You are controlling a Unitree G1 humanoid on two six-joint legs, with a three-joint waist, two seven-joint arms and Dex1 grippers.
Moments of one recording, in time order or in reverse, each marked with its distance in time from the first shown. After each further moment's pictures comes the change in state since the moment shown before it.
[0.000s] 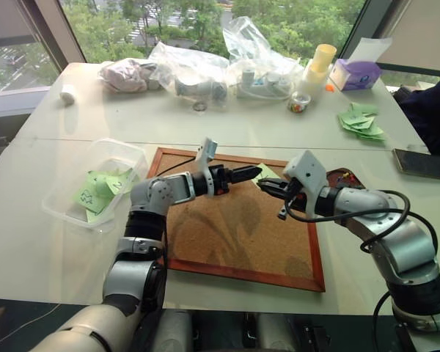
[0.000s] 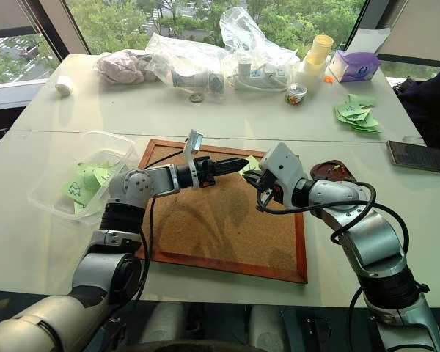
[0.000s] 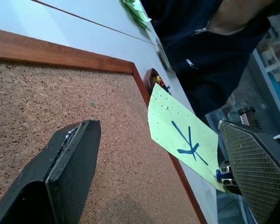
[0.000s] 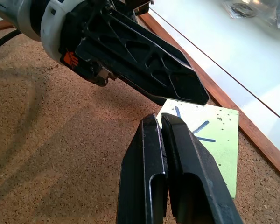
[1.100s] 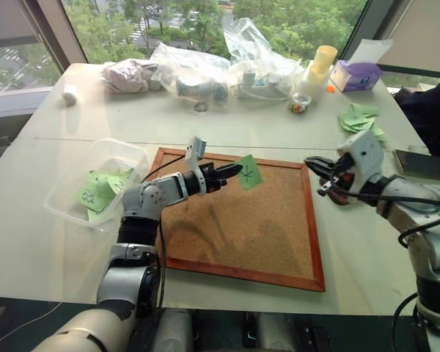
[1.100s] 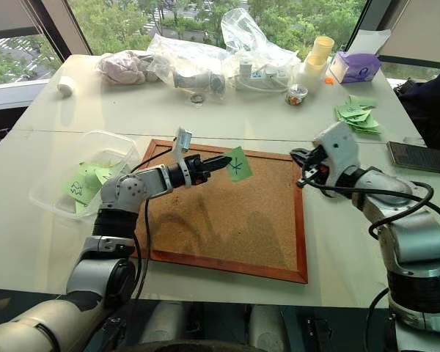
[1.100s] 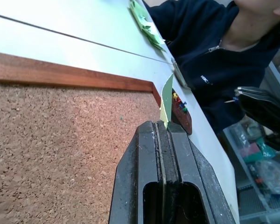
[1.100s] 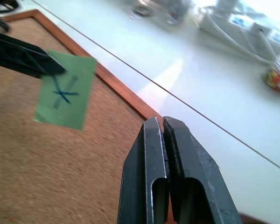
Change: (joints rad) left arm 0.054 0.056 -0.016 -0.086 0.008 -0.117 0.021; right arm 0.065 -0.050 -0.317 0.155 0.023 0.017 -0.087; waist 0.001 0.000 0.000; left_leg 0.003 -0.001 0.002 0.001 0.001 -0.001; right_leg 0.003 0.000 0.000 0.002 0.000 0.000
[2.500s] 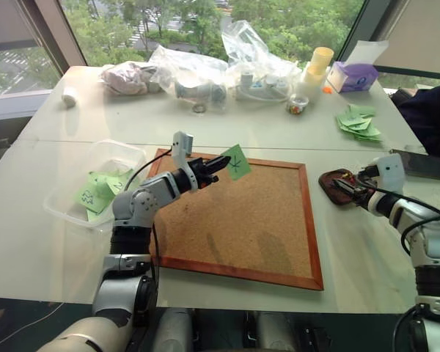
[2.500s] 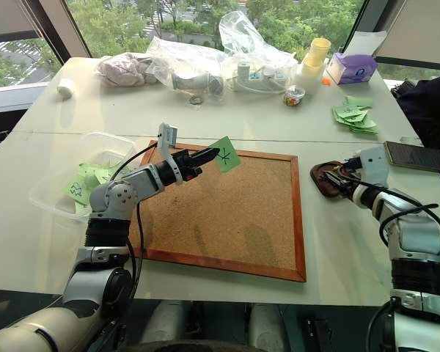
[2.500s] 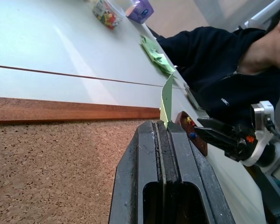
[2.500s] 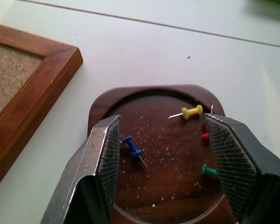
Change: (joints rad) left arm 0.071 0.002 0.037 -0.117 -0.002 -0.063 0.064; right arm -0.050 0.018 -0.039 0.514 -0.050 -0.223 -0.046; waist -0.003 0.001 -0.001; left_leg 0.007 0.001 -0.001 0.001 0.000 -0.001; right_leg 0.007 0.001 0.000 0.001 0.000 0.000
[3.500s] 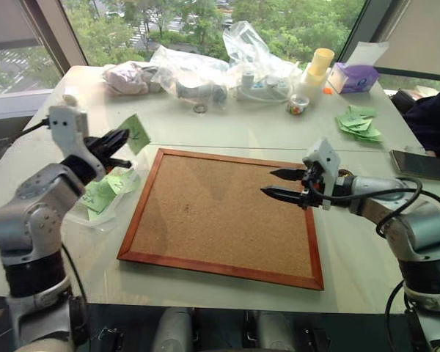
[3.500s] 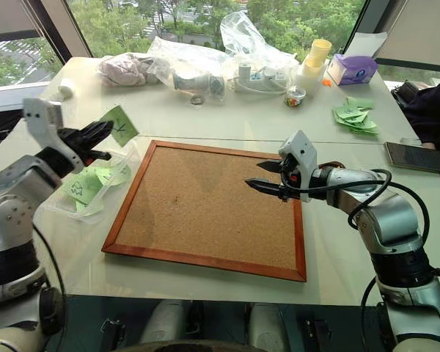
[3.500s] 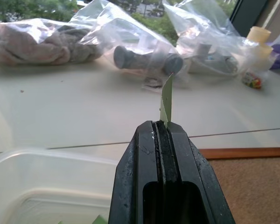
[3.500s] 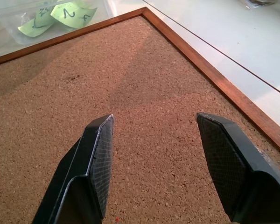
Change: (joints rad) left arm 0.264 0.476 0.323 -0.481 0.017 0.048 0.187; right arm -0.116 -0.039 0.304 -0.419 0.199 0.177 0.325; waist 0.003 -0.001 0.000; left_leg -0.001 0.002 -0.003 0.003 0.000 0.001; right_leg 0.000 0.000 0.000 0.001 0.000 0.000
